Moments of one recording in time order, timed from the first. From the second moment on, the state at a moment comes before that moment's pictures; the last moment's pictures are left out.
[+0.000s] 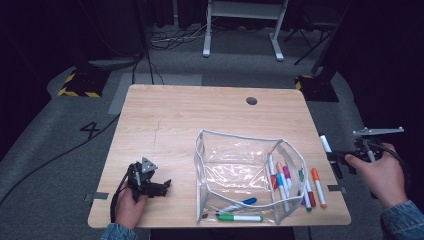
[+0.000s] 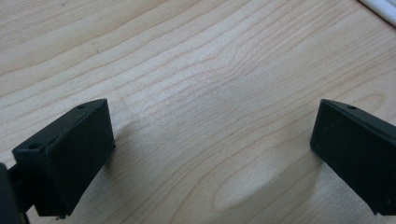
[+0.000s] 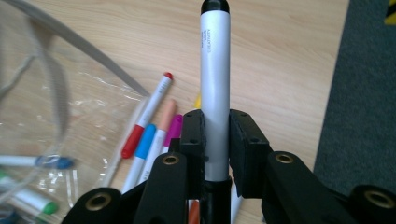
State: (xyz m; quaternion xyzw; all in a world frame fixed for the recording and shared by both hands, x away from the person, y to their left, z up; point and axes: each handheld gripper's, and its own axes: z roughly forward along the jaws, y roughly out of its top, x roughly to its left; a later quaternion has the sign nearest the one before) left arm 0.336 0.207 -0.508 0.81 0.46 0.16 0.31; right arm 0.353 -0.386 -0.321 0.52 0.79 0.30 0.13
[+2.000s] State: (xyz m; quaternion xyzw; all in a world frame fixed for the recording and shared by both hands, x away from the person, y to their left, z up) left arm 0.336 0.206 -0.508 0.81 0.46 0.17 0.32; right arm 0.322 -0.152 -0.304 0.16 0.95 0.25 0.00
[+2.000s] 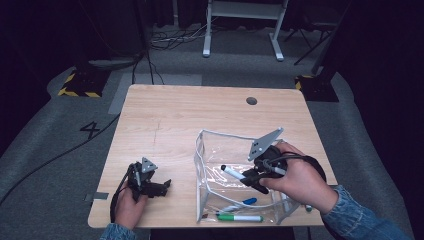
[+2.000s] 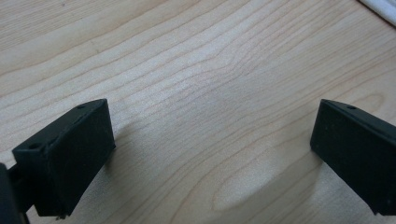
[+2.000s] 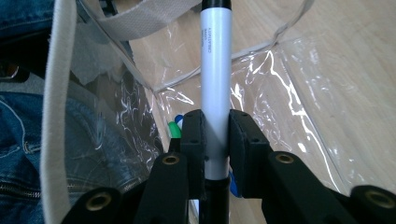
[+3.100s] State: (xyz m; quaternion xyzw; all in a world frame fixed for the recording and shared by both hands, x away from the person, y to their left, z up) left arm 0.336 0.206 -0.508 0.81 0.46 0.17 0.32; right arm 0.333 -0.113 -0.383 0.08 0.99 0.11 -0.08
